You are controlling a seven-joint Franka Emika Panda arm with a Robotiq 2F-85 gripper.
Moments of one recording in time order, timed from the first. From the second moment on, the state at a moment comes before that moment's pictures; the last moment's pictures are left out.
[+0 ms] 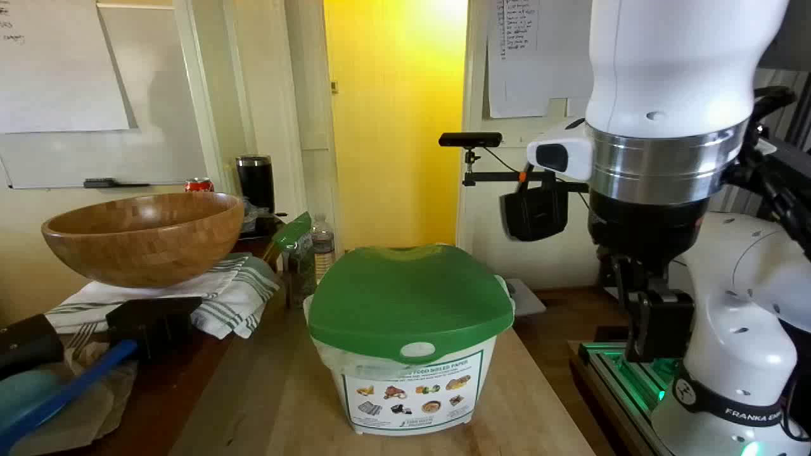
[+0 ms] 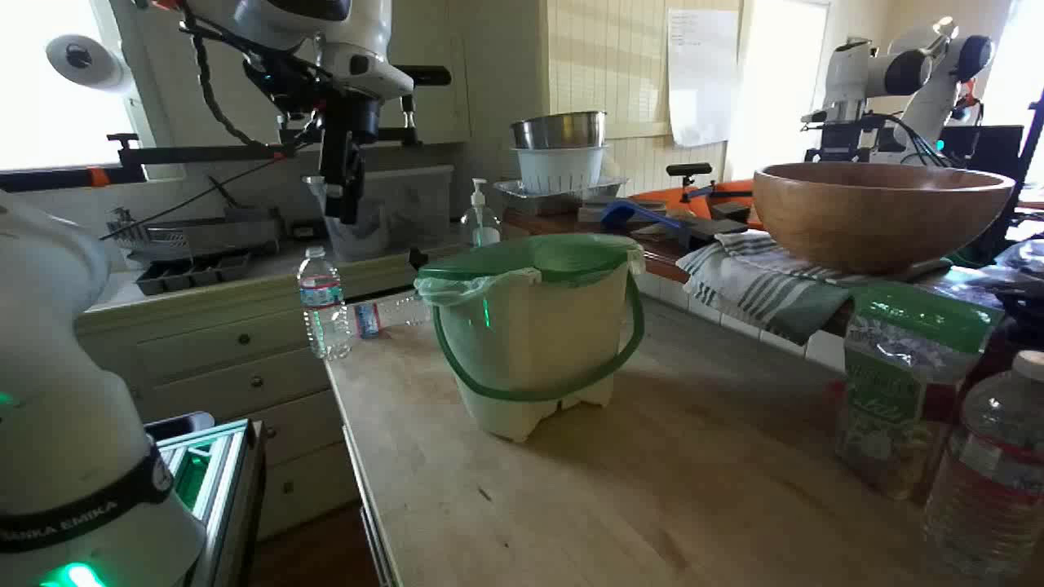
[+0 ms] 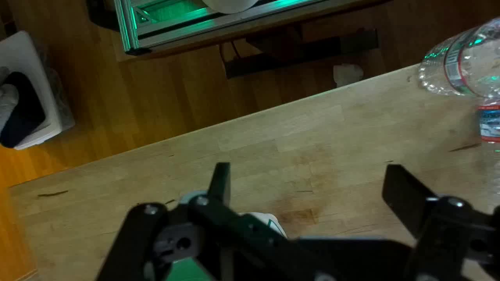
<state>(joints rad) 0.04 -0.56 0.38 -2.37 0.02 1.53 0.54</state>
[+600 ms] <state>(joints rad) 0.04 -0.56 0.38 -2.37 0.02 1.53 0.54</state>
